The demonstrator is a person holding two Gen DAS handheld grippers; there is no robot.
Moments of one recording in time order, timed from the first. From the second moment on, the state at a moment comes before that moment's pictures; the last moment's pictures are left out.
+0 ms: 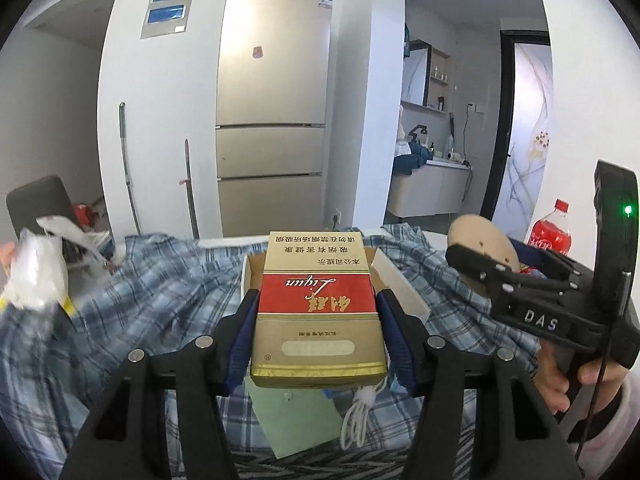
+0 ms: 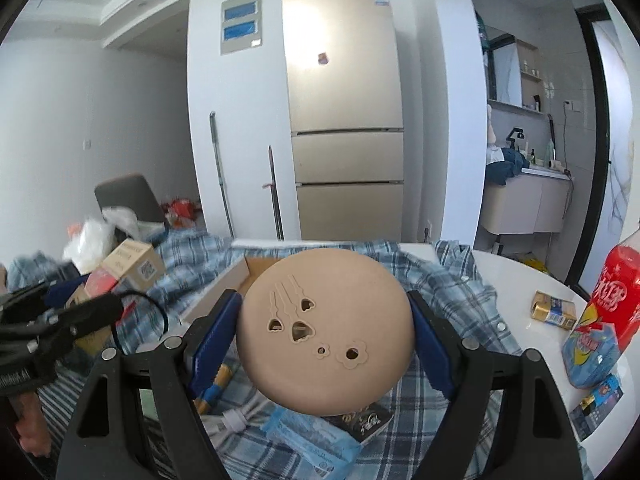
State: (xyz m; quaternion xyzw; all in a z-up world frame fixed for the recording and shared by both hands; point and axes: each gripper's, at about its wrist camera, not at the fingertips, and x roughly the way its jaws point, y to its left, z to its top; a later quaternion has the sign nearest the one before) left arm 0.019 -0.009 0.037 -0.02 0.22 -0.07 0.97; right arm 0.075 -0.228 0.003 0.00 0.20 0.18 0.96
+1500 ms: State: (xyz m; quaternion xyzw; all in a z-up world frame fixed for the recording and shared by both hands) left arm 0.208 -0.002 -0.043 -0.02 0.41 0.00 0.91; right arm 0.208 -0.195 -0.059 -0.02 0.36 0.17 0.92
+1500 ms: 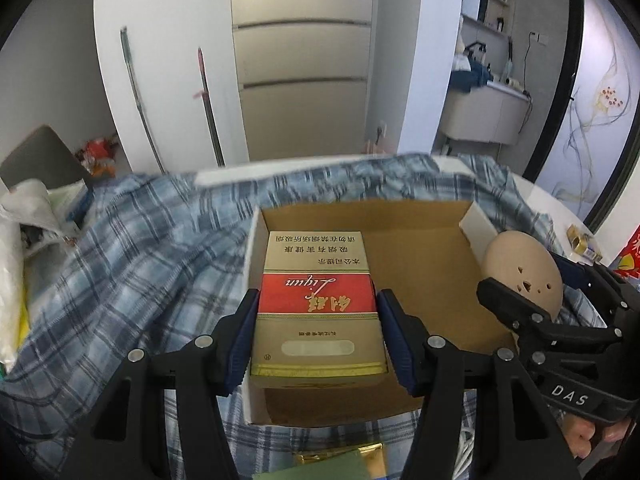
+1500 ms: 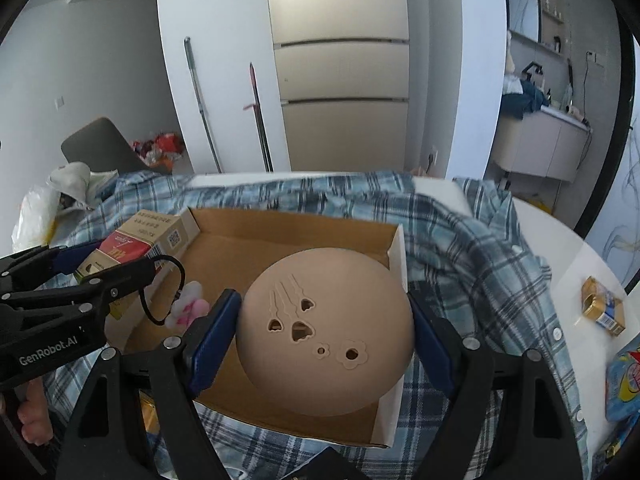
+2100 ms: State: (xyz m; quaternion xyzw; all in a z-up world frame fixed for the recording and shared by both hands) left arm 0.214 0.003 -0.060 -0.02 0.44 0.02 0.90; right arm 0.219 -0.191 -0.078 -0.02 0.41 0.18 0.89
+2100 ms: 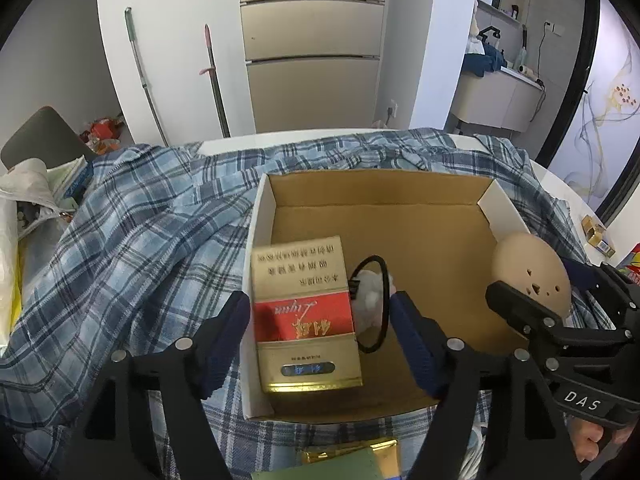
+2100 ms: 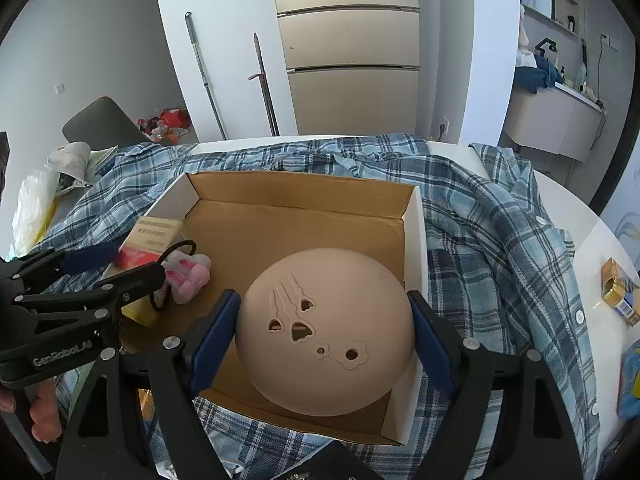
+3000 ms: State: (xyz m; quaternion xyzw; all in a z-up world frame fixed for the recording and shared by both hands) left arm 0.117 -0.005 0.063 -0.03 0.26 0.01 0.97; right arm 0.161 -0.213 0.021 -0.02 0.27 0.17 0.95
